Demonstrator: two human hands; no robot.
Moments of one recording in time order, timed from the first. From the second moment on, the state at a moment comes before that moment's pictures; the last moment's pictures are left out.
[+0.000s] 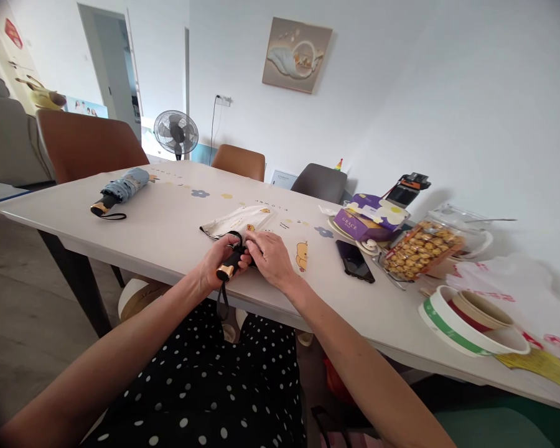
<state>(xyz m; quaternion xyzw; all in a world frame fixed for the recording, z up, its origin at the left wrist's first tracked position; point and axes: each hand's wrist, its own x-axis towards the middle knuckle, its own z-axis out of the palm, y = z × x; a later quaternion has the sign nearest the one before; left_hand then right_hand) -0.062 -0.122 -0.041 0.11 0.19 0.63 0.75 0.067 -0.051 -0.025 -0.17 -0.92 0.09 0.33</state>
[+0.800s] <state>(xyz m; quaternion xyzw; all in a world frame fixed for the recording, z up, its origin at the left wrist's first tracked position) -0.066 -0.123 -0.047 0.02 0.08 0.66 0.75 0.094 -0.036 -0.045 -0.40 -0.60 0.28 0.63</state>
